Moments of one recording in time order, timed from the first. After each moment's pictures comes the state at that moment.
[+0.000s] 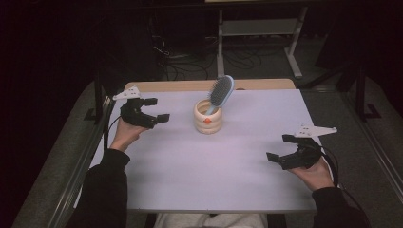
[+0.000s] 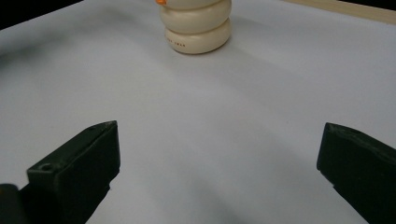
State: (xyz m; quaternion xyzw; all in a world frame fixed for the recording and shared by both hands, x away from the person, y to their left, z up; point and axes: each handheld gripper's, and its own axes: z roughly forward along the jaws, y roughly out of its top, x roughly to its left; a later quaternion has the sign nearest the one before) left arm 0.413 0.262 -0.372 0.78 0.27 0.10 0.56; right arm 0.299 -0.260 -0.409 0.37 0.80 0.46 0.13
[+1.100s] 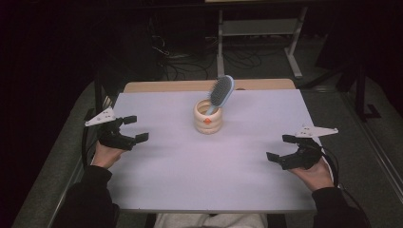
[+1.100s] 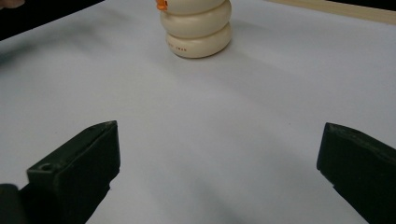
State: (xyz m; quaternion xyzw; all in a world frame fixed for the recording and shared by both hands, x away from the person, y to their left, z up) left arm 0.353 0.320 -0.400 0.76 0.29 0.12 0.57; right arm 0.298 -0.260 -0.409 0.37 0.79 0.47 0.13
